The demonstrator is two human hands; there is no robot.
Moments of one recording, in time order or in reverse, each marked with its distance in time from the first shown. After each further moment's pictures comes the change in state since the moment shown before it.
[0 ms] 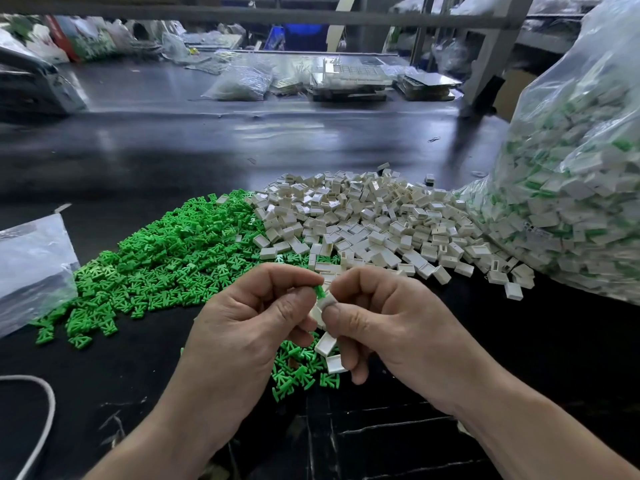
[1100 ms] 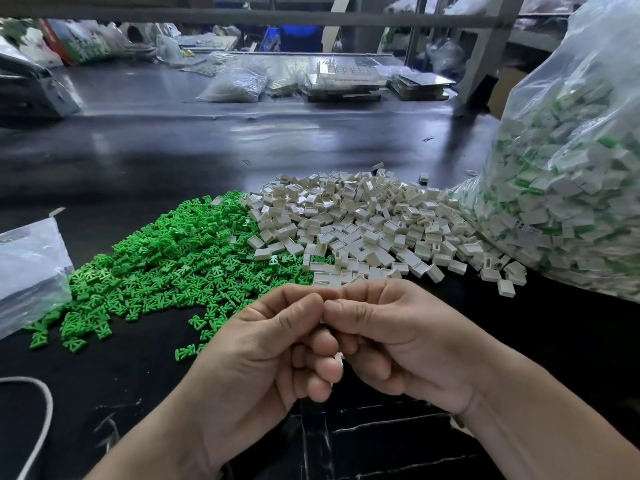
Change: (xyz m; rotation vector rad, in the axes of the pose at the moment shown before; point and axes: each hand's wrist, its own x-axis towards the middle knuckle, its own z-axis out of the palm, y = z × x) left_hand 0.000 0.001 0.007 -0.602 -0.264 -0.431; right_hand -0.005 -0.015 -0.004 0.326 -0.171 0.261
